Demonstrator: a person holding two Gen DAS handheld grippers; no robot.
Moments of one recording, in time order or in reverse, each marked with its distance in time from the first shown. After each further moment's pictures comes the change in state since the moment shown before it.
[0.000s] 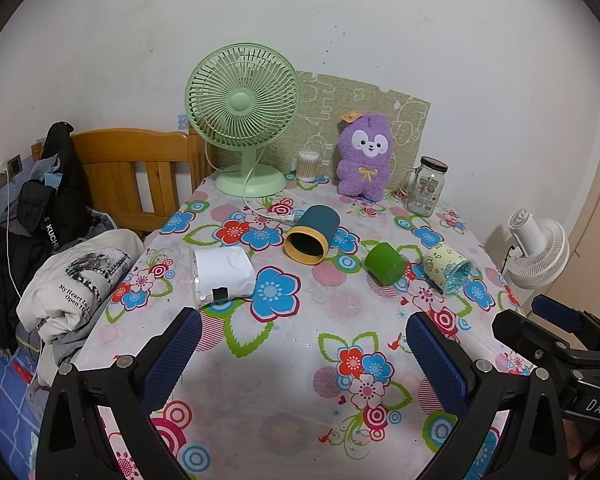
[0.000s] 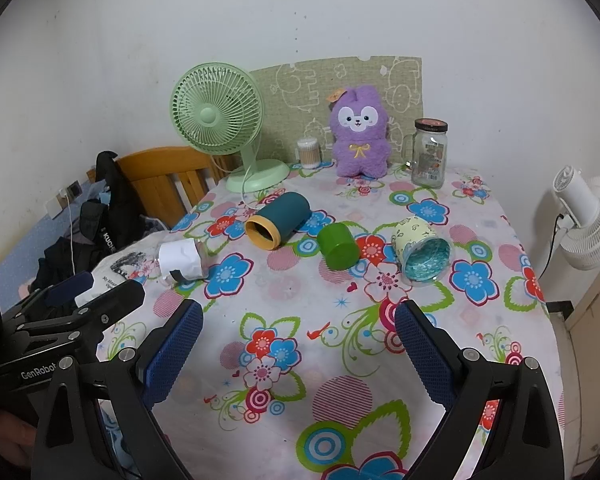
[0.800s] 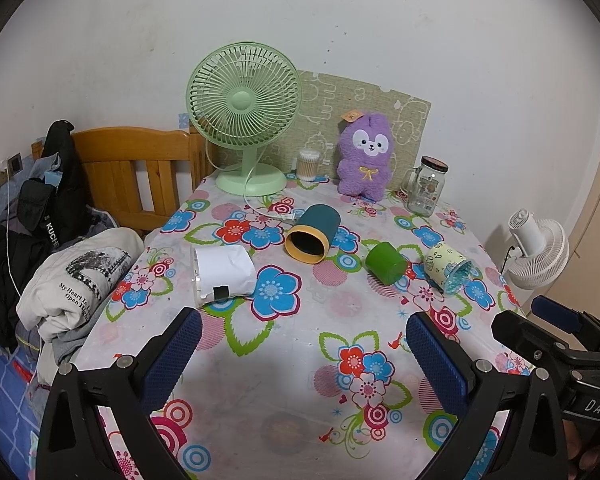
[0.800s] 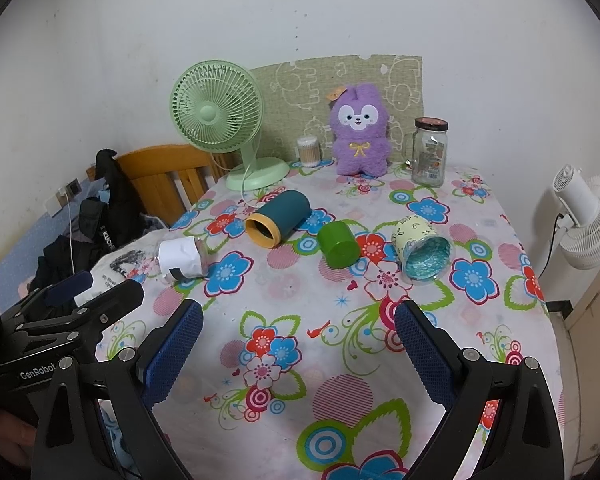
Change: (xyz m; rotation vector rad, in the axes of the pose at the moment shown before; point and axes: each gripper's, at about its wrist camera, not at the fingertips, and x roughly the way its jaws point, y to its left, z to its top) left arm 0.002 0.003 -0.002 0.001 0.002 0.001; right arm 0.001 0.001 -0.001 0.002 0.003 -0.002
